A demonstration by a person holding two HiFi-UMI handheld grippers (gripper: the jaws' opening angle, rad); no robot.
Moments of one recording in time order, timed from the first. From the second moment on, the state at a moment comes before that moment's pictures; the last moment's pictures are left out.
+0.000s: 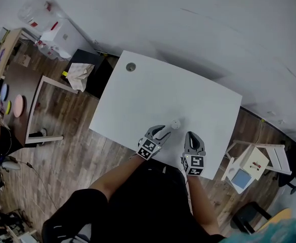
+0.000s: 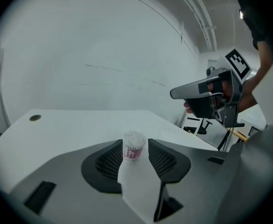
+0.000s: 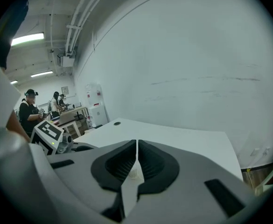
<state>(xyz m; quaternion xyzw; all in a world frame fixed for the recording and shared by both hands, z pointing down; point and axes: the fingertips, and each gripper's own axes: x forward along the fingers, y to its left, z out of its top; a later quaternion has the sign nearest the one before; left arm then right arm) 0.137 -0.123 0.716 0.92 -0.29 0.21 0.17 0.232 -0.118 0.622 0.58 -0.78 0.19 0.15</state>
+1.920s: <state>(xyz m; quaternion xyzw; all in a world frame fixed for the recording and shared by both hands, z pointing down) 0.177 -0.140 0.782 0.95 -0.13 0.26 0.12 0.264 -0.132 0.713 0.59 -0.71 0.32 0.20</state>
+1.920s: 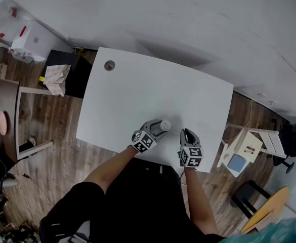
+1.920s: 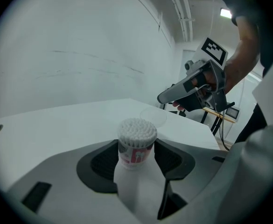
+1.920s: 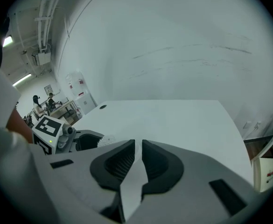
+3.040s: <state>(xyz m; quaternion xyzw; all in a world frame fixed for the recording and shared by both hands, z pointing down) 0.169 -0.130 0.781 0.94 -0.16 0.28 0.12 0.241 -0.132 0.718 0.53 -0.75 0.37 0.16</state>
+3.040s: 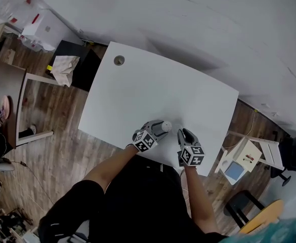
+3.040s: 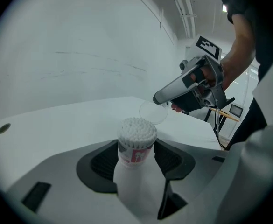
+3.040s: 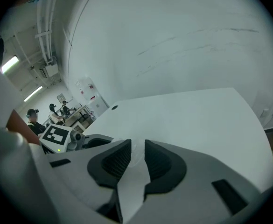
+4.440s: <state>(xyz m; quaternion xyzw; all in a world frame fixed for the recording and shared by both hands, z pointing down) 0.173 -0.127 0.779 0.94 -0.17 0.25 0.14 0.159 -0.140 0.721 0.44 -0.81 0.34 0.20</state>
